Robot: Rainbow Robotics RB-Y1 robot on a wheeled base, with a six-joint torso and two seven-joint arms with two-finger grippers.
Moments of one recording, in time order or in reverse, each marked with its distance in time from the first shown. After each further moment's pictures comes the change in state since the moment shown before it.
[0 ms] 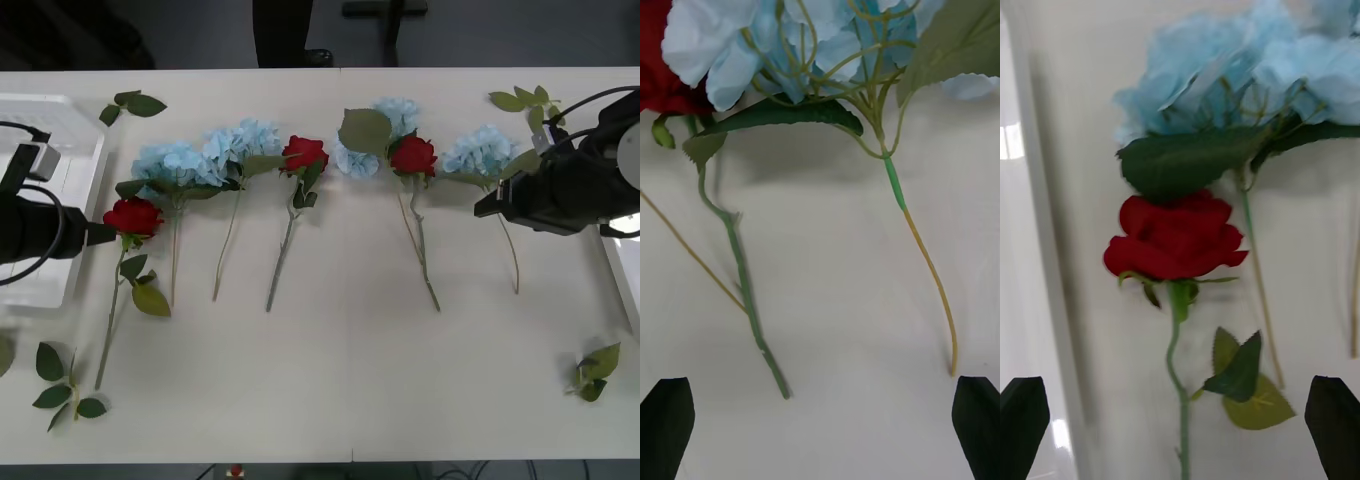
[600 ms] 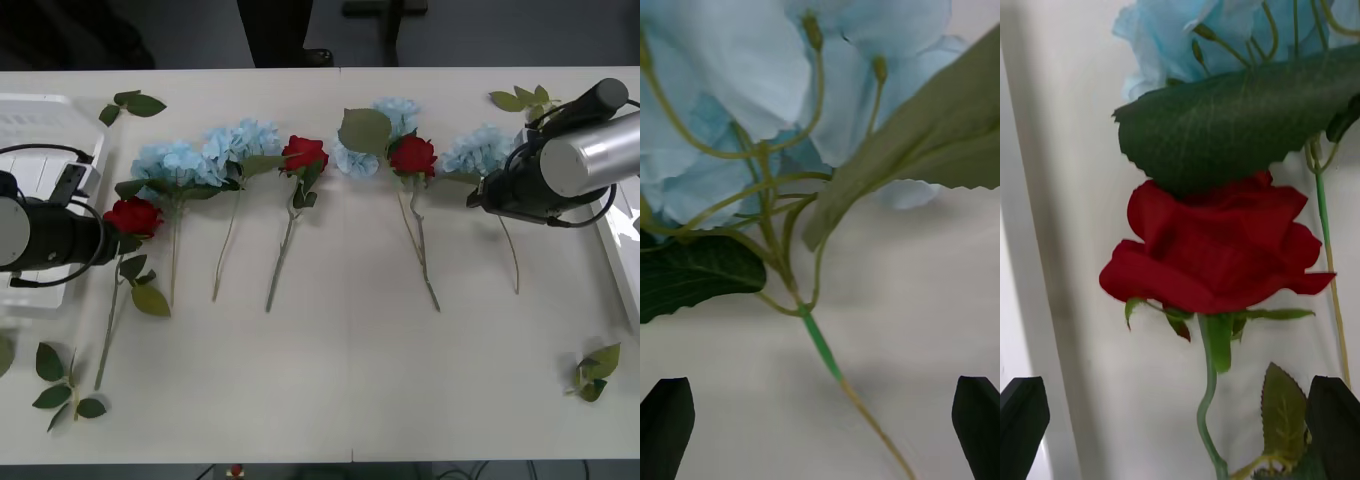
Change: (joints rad) right arm -0.202 0.049 0.265 0.429 0.173 -0.279 -0.026; left arm -0.103 -0.044 -0.161 0.220 -0.210 -0.118 0.001
